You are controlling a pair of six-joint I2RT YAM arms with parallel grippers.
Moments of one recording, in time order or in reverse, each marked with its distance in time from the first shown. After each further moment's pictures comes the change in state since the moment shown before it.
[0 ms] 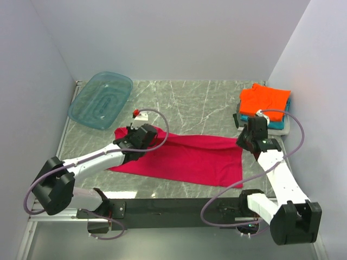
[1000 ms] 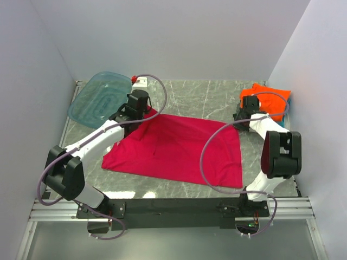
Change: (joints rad) left arm 0.210 0.159 0.350 0.167 0.294 0.195; right arm -0.089 0.686 0.312 0.225 -0.028 -0.063
